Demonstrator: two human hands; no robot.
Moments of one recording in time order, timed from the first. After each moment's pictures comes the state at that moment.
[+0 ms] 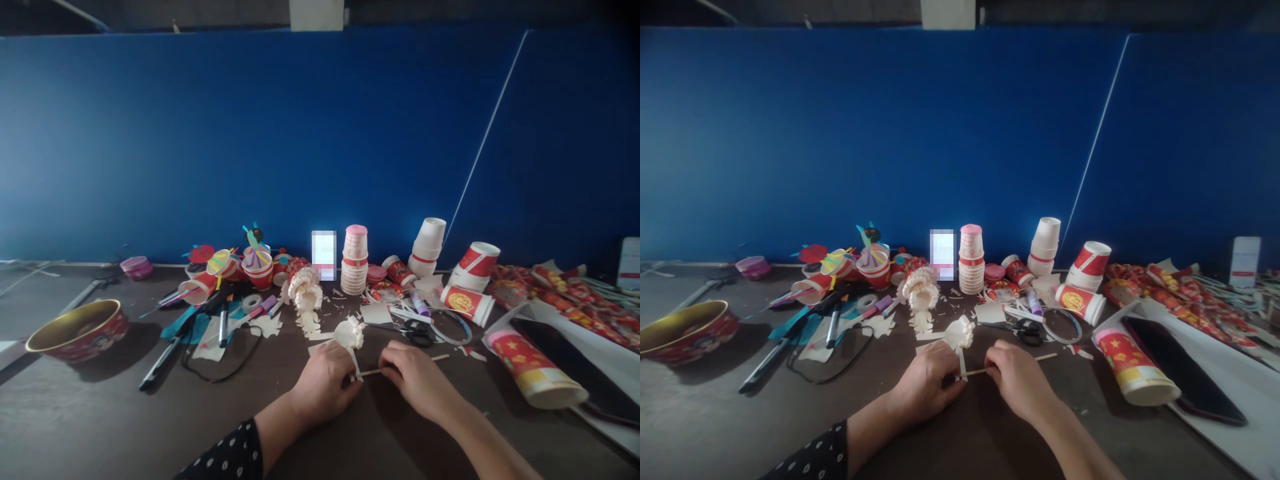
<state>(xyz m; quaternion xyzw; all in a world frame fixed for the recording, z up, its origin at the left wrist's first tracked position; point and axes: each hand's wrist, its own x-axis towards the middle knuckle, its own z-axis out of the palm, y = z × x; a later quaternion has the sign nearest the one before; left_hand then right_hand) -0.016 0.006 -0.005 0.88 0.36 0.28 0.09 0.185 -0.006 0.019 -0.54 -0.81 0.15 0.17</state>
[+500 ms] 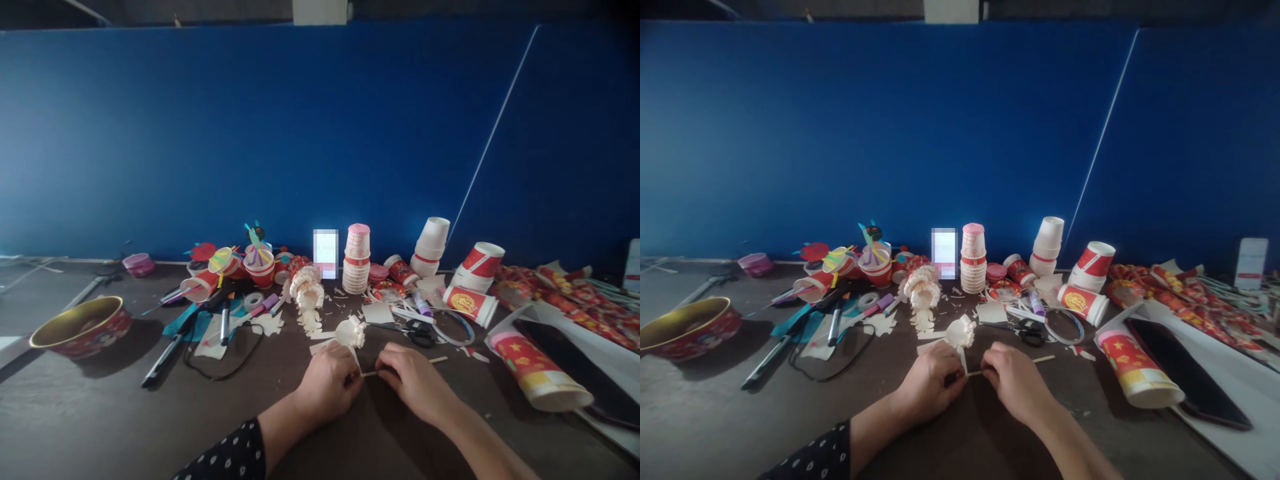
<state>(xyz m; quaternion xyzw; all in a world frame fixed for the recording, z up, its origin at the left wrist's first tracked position) -0.011 0.004 -0.006 0.87 0.38 0.28 0.12 0.179 -0.009 0.022 -0.52 -0.82 0.16 0.17</state>
